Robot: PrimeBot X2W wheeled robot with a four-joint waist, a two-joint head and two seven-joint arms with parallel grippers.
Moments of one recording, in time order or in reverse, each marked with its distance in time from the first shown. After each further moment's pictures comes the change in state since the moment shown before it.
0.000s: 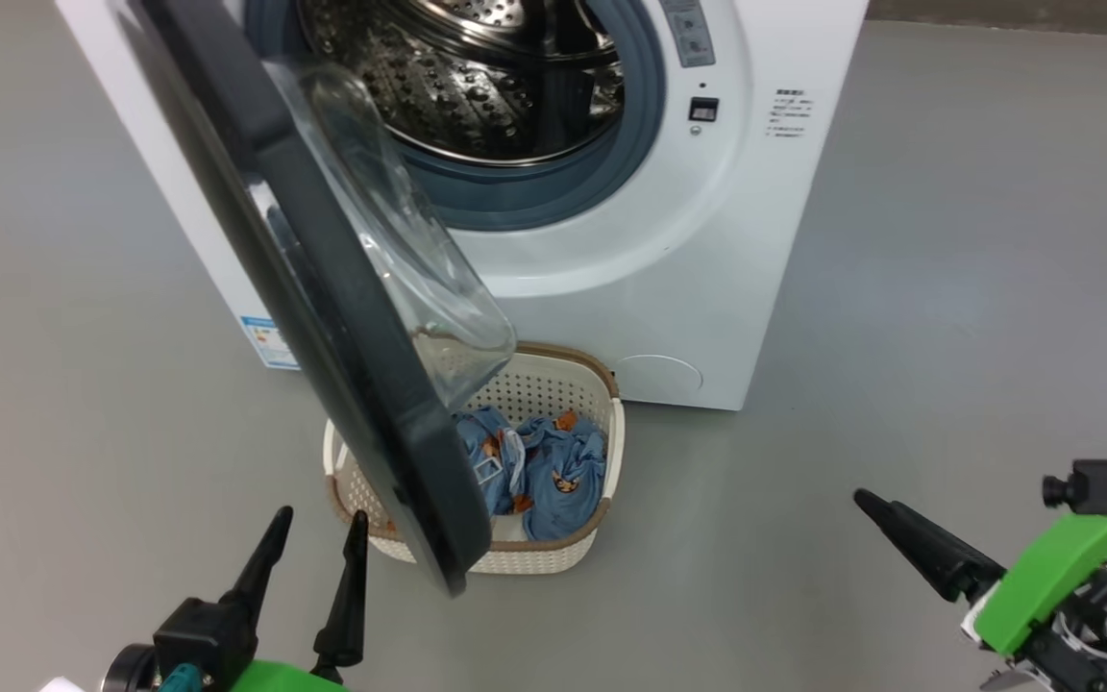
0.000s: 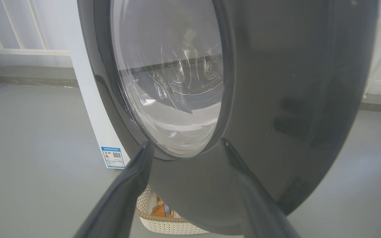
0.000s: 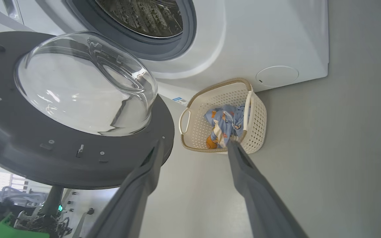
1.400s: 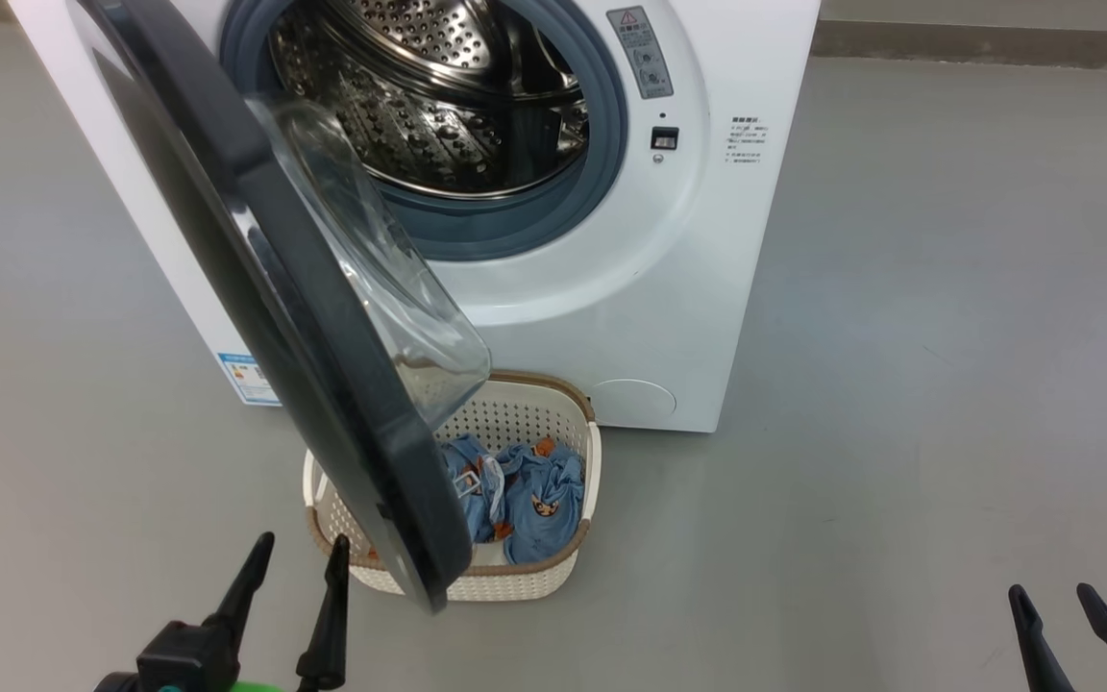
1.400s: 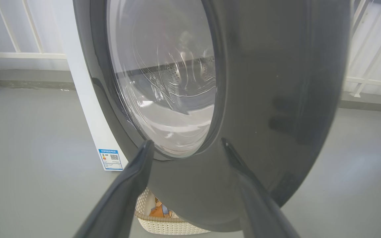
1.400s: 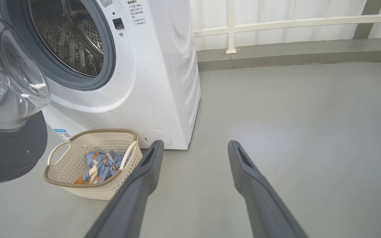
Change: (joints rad) left arm 0.038 0.010 0.024 0.001 0.003 0.000 0.000; right arm 0.366 0.236 -0.491 -0.047 -0.980 0.000 -0.458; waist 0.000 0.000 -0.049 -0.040
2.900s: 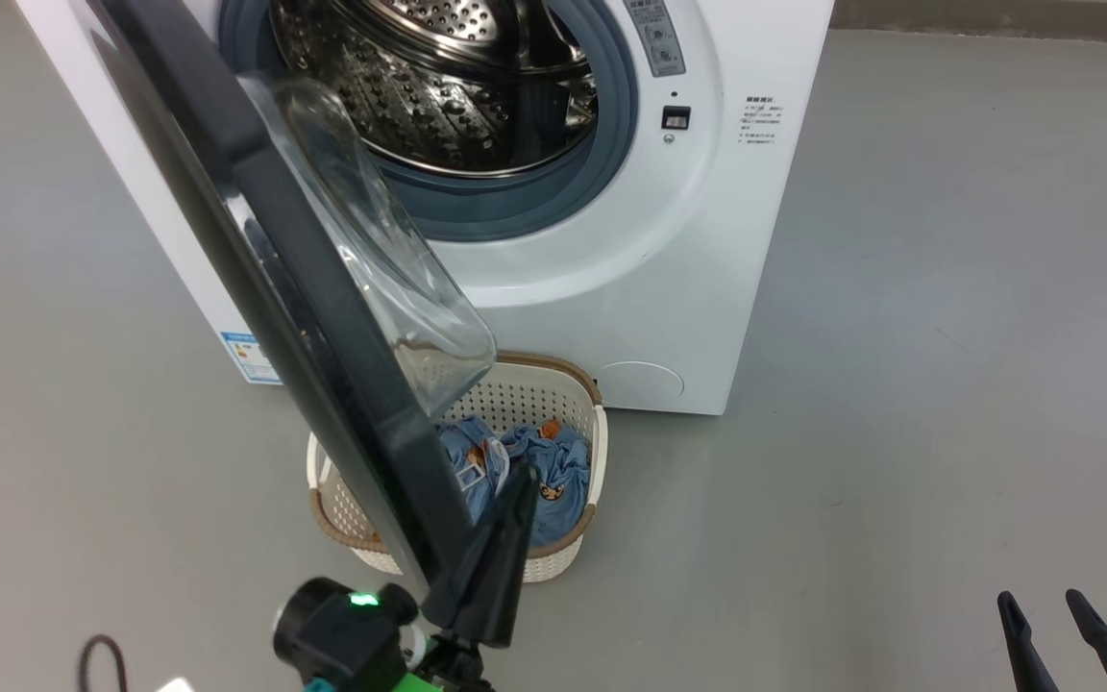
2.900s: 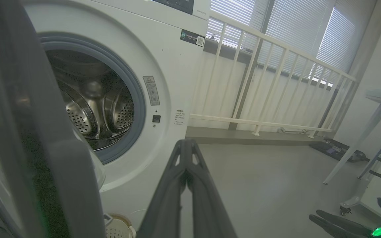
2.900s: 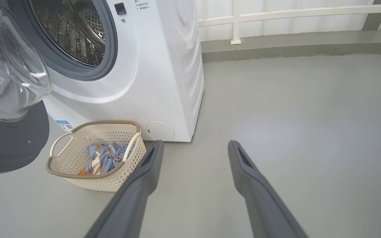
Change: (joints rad) left arm -0.070 -0.003 -0.380 -0.333 -0.145 0.077 -0.001; right arm 0.010 0.026 -0.012 -0.005 -0.030 0.000 0.000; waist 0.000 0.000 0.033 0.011
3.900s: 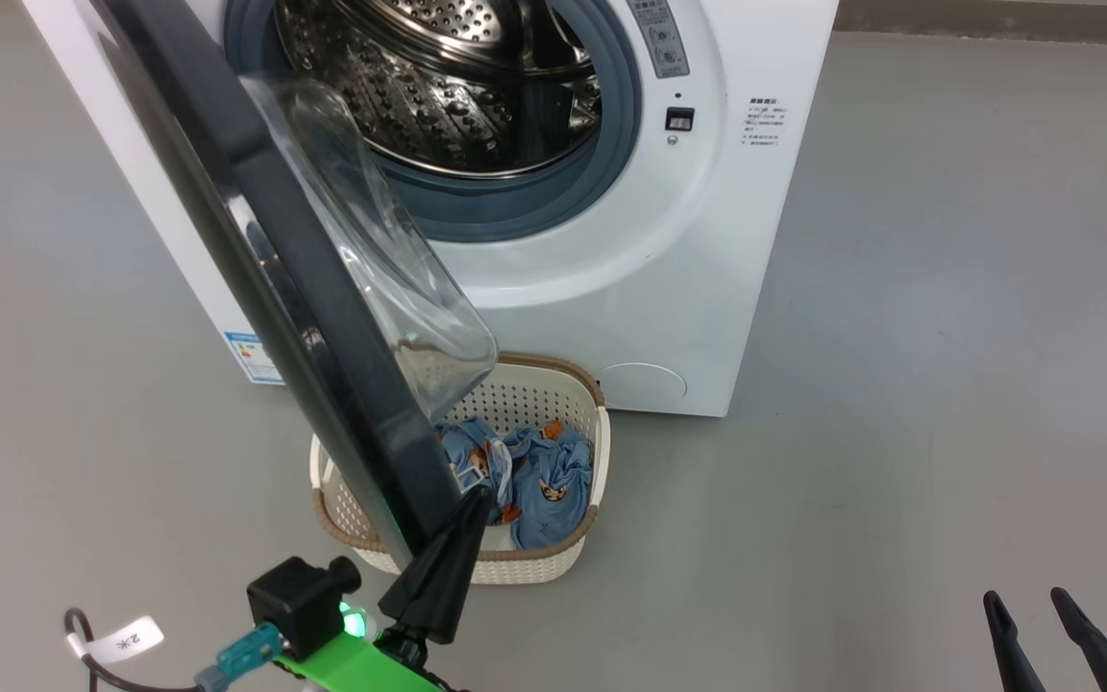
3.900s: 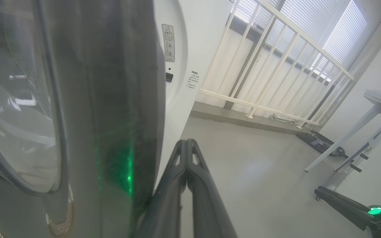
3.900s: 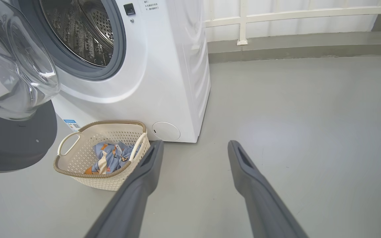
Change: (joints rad) left arm -0.063 -0.002 0.108 0.328 -0.151 -0.025 0.000; right arm -0.001 0.002 0.021 -0.009 0.000 0.000 0.000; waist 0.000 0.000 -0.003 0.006
